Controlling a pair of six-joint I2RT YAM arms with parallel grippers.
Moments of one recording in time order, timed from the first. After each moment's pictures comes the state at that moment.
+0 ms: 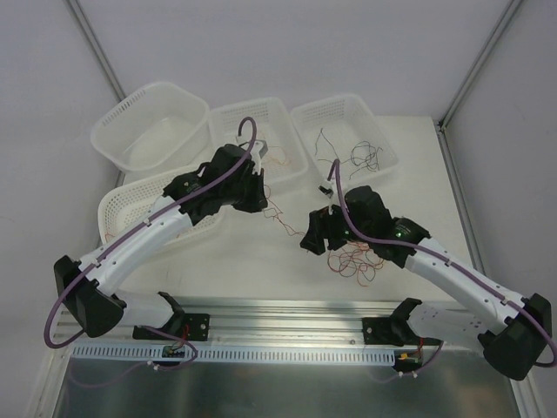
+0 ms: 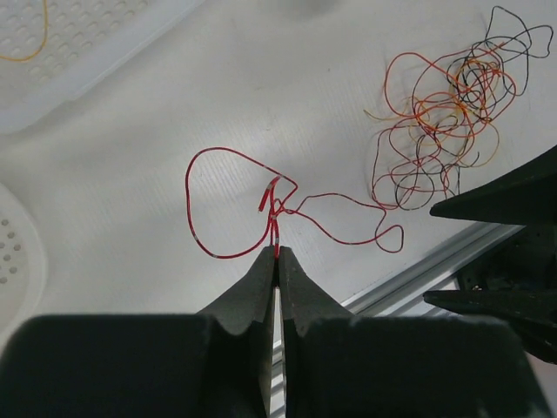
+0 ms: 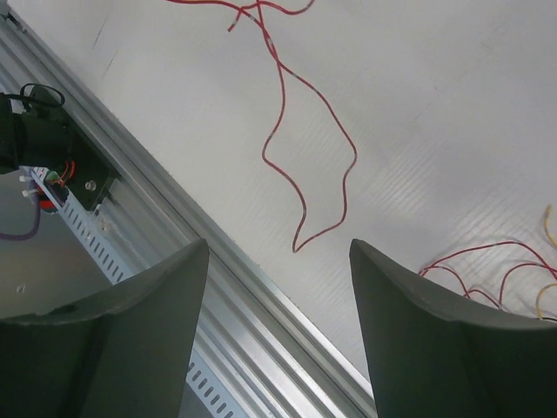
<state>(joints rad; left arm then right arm) -0.72 1.30 1.30 -0.73 0.01 -0.44 0.77 1.05 0.87 -0.48 -0.24 0.35</state>
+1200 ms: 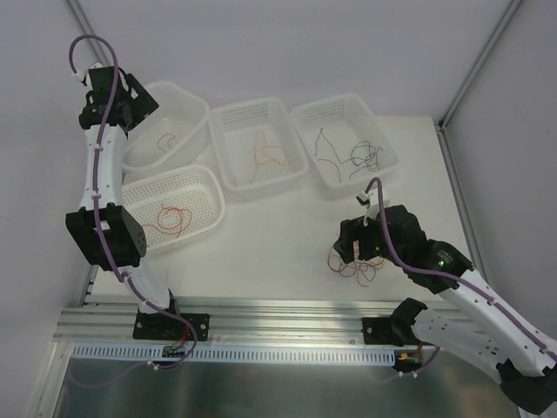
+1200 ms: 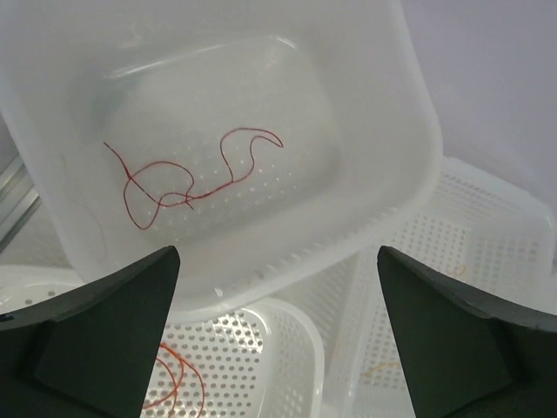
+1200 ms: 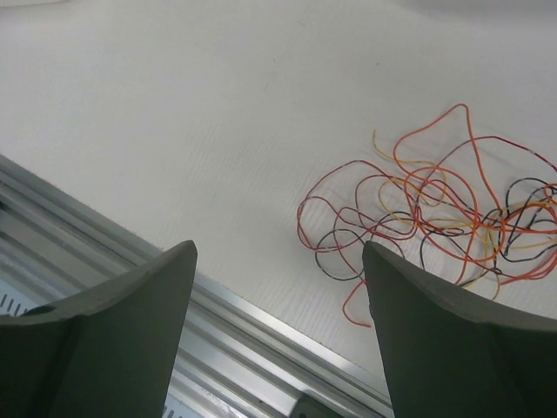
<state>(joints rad) 0.19 1.78 1.90 -0.70 -0.14 -0.52 0.77 0.73 0.84 -0.75 0.09 0.31</state>
